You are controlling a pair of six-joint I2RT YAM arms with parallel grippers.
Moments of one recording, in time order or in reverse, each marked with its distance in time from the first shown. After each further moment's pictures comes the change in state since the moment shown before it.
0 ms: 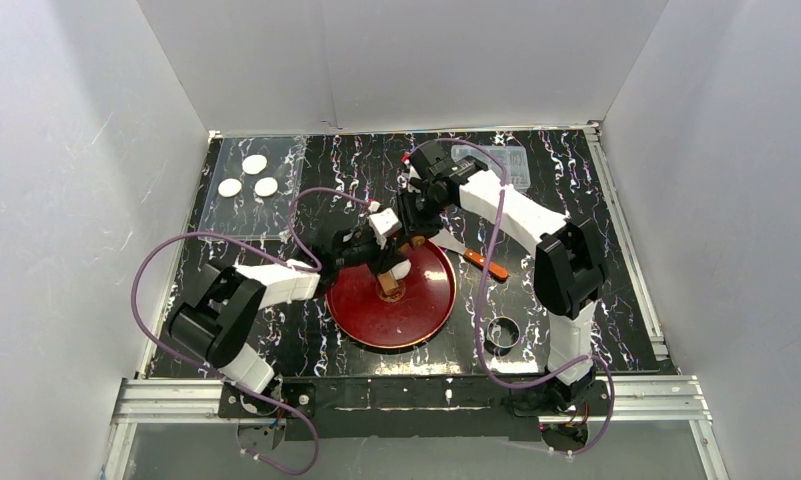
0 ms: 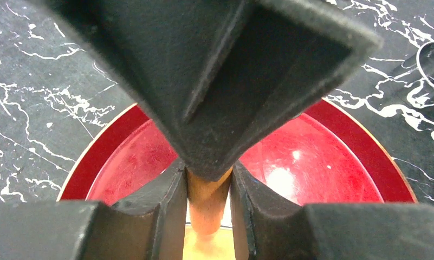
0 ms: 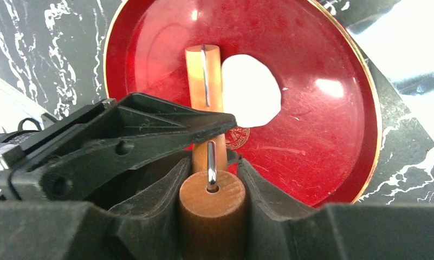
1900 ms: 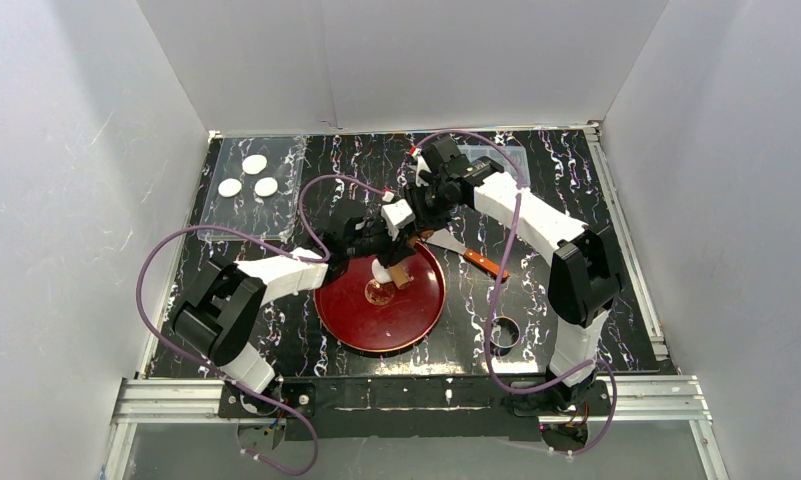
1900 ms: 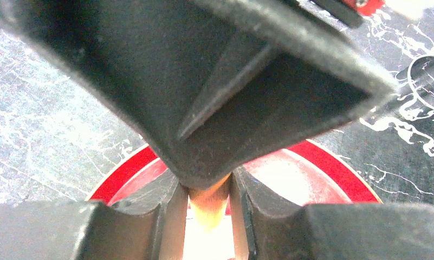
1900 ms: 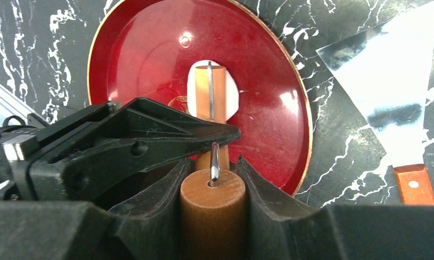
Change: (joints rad) left arm -0.042 0.005 0.175 -0.245 -0.019 0.037; right arm -0.024 -0.080 -0.039 0.054 0.017 -0.102
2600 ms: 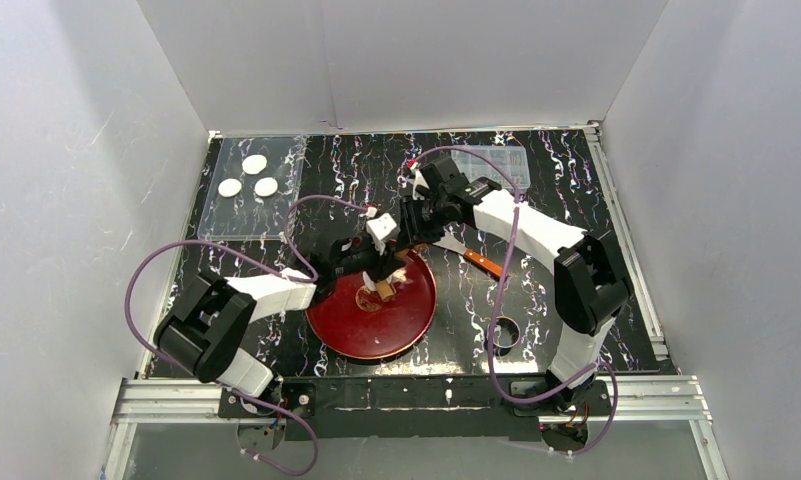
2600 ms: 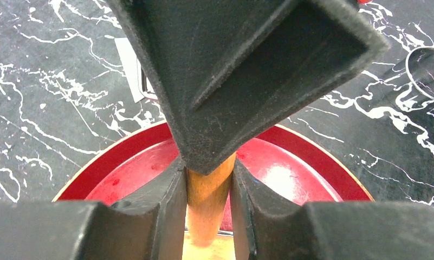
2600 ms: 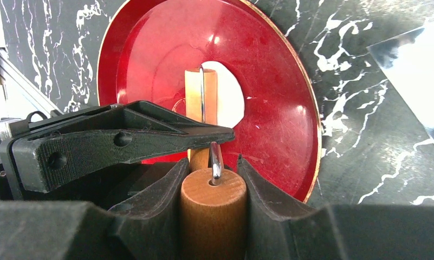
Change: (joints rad) left arm 0.008 -0.089 -0.197 0.145 -0.056 -0.079; right arm 0.028 -0.063 -0.206 0.212 -0.048 0.073
